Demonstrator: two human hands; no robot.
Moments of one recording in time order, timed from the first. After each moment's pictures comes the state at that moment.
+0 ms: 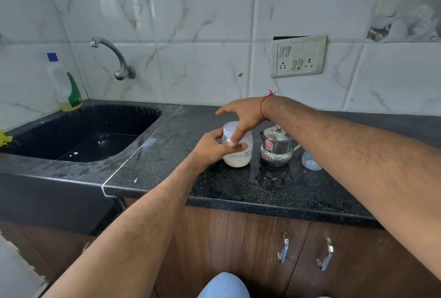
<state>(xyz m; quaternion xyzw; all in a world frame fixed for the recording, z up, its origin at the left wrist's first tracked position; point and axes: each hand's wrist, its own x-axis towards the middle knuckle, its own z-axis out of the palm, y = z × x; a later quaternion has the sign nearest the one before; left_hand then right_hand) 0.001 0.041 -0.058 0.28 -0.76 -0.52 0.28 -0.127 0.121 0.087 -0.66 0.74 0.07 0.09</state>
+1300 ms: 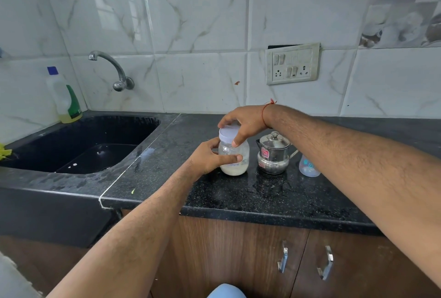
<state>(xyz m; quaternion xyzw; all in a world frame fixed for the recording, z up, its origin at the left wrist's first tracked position) 0.003 0.036 -0.058 0.29 -0.78 -0.50 0.25 -0.148 0.124 0.083 -0.69 0.72 0.01 0.10</state>
